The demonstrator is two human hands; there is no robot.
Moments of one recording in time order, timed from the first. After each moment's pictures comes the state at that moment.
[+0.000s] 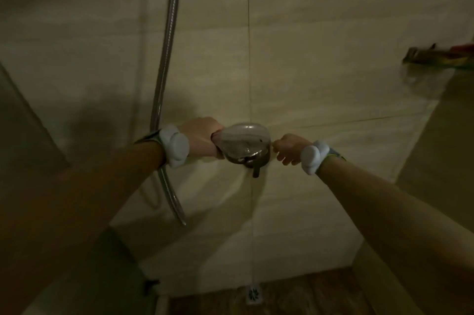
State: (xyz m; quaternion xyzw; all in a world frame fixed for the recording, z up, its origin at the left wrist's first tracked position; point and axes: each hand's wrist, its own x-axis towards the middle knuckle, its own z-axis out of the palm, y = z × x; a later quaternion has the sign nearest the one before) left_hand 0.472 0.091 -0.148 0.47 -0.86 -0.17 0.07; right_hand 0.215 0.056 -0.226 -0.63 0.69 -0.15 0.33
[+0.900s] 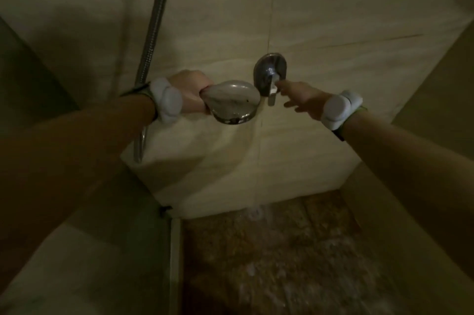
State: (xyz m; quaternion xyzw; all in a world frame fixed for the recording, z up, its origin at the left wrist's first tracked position) left_hand 0.549 0.118 -0.223 0.48 -0.86 -0.17 0.03; right_hand 0.282 0.129 -0.261 -0.53 0.70 -0.23 0.41
